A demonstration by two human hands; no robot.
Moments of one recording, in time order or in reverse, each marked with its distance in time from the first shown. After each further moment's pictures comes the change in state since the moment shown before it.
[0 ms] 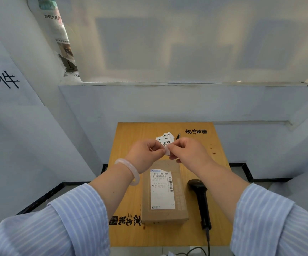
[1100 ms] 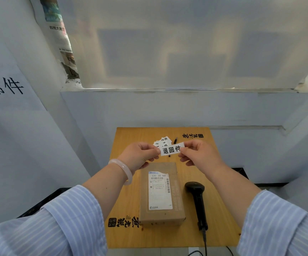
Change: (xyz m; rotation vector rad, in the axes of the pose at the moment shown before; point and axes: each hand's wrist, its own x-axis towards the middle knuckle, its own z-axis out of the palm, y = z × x) left_hand -0.020 0.015 -0.013 -0.414 -0.063 -0.212; right_hand -0.017 0.012 -0.031 0.124 0.039 0.047
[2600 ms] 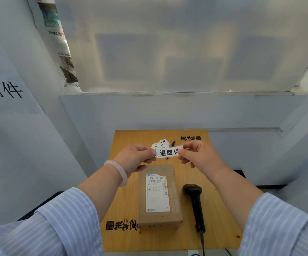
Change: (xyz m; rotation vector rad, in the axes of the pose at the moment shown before) left_hand 0.004 -0.001 -0.005 -0.006 -0.039 -0.028; right_hand -0.010 -0.008 -0.014 0.016 -0.009 -0.038
